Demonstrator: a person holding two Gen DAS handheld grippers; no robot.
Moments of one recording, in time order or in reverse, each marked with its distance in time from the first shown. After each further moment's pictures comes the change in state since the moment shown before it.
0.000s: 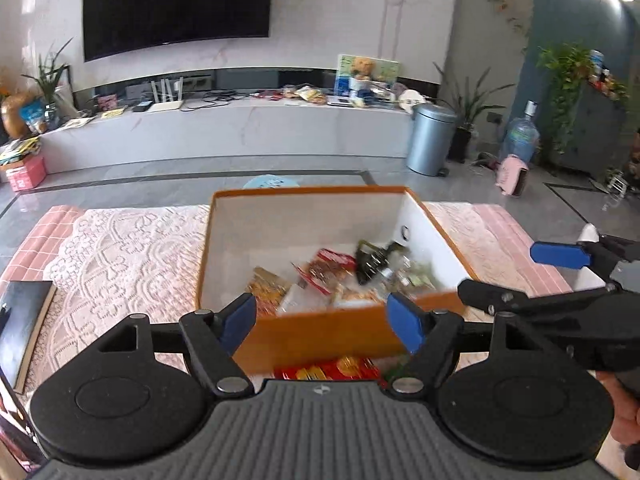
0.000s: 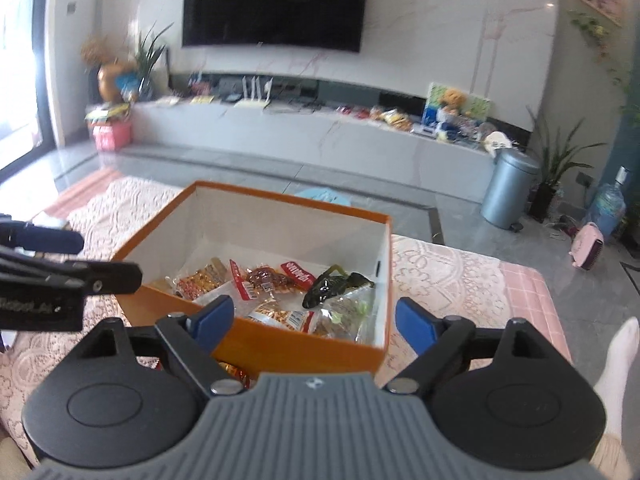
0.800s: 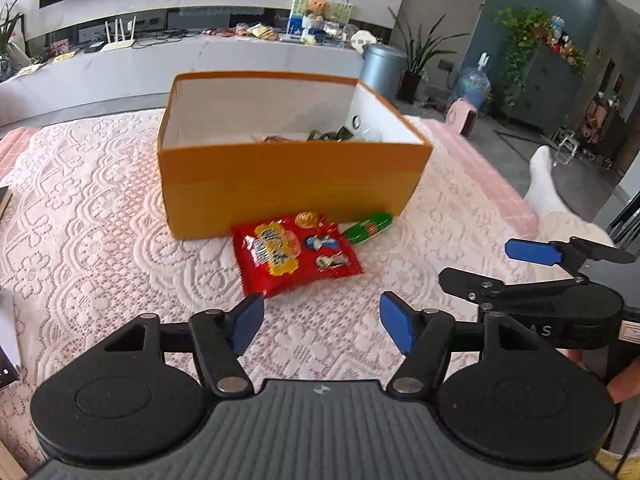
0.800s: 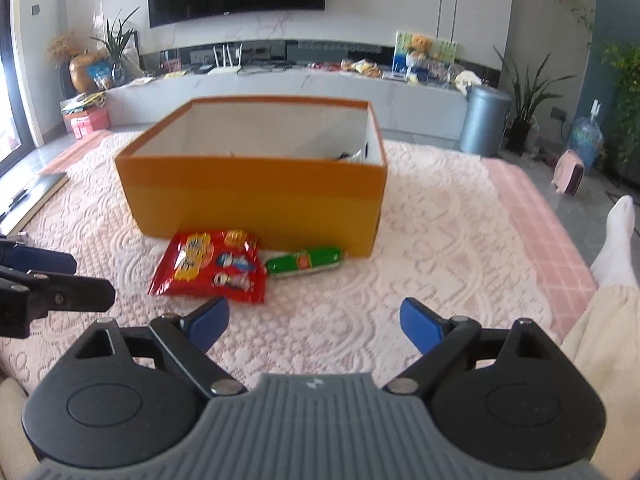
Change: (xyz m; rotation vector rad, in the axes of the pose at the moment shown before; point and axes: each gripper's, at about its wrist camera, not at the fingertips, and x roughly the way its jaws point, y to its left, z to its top) left arm 0.000 0.015 -0.097 0.004 0.164 -0.164; right arm -0.029 0.022 -0.123 0.107 0.118 -0.042
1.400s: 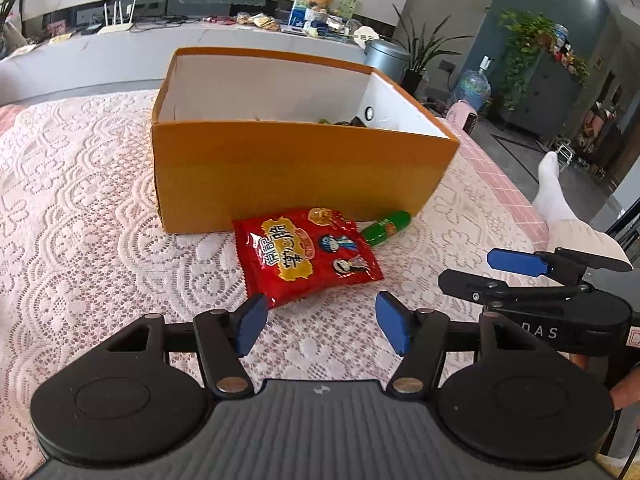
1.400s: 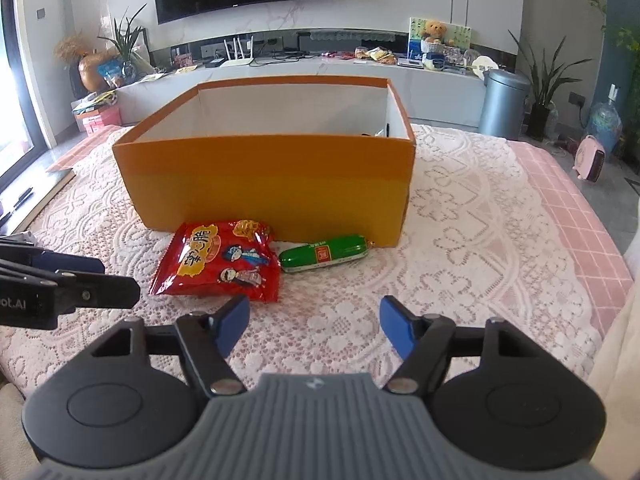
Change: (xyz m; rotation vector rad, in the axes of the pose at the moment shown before) left arm 0.039 0.027 0.003 -0.044 0.008 -0.049; right arm 0.038 0.000 0.001 0.016 0.023 0.061
